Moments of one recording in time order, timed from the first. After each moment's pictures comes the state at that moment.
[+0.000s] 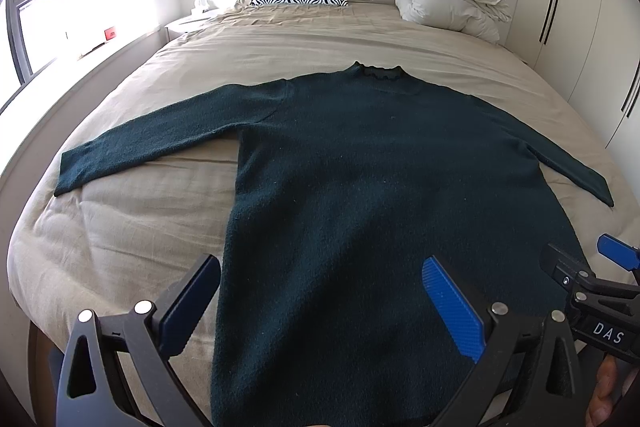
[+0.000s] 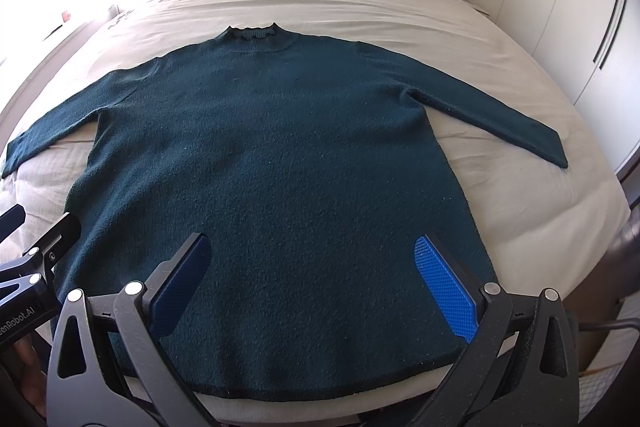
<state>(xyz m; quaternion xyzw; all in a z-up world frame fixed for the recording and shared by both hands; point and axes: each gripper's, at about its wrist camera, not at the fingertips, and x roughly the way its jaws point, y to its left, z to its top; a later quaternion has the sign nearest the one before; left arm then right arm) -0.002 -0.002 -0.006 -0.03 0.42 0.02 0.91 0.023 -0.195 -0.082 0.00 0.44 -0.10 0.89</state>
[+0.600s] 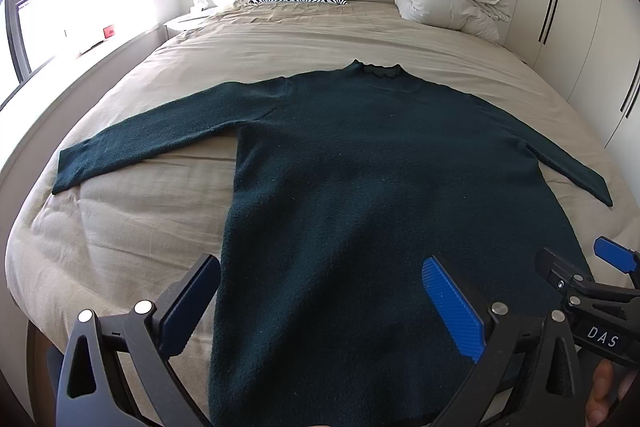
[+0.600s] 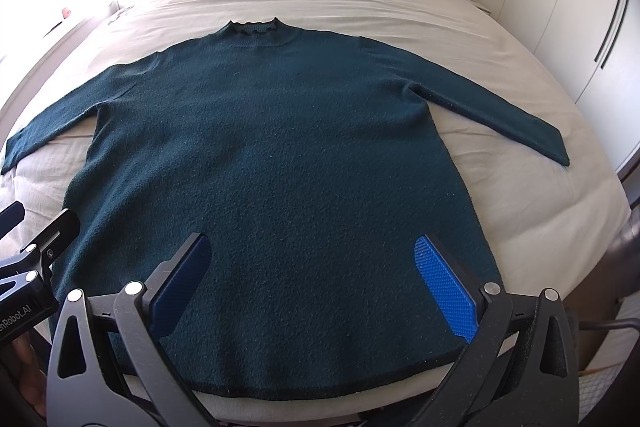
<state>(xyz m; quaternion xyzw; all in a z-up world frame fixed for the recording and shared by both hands) -0.003 -0.004 -0.008 -0.03 0.42 0.02 0.91 0.024 -0.193 -0.088 0.00 0.45 -0.10 0.89</state>
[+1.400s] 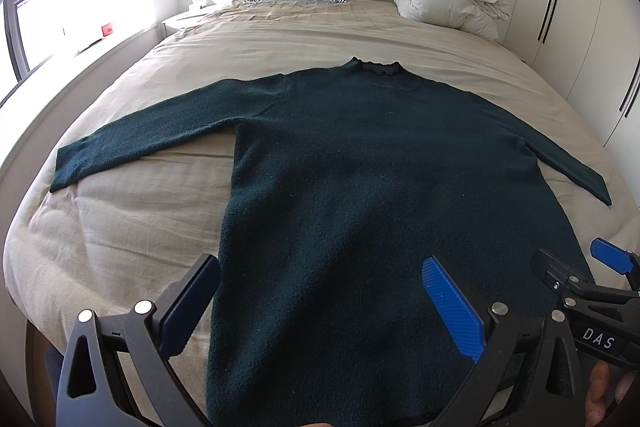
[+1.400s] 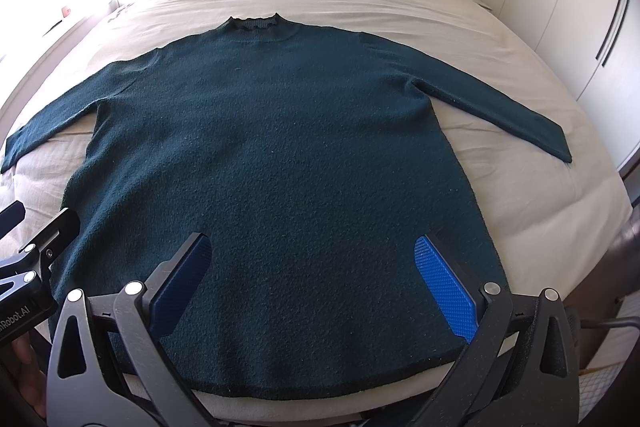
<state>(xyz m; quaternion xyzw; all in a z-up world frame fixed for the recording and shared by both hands) -0.005 -0.009 -0.013 -0.03 0.42 0.01 0.91 0.024 -0.192 -0.093 0.00 0.45 -0.10 0.89</state>
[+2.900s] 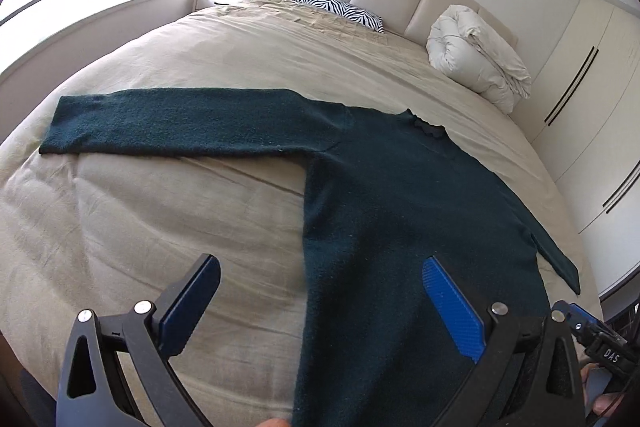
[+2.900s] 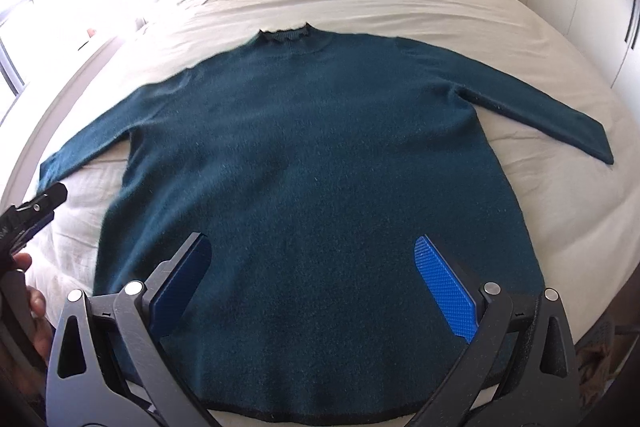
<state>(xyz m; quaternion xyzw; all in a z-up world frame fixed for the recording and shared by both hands) 0.030 0.124 -0.015 -0.19 0.40 0.01 0.90 0.057 -0.193 -0.083 0.07 0.44 -0.03 0.90</state>
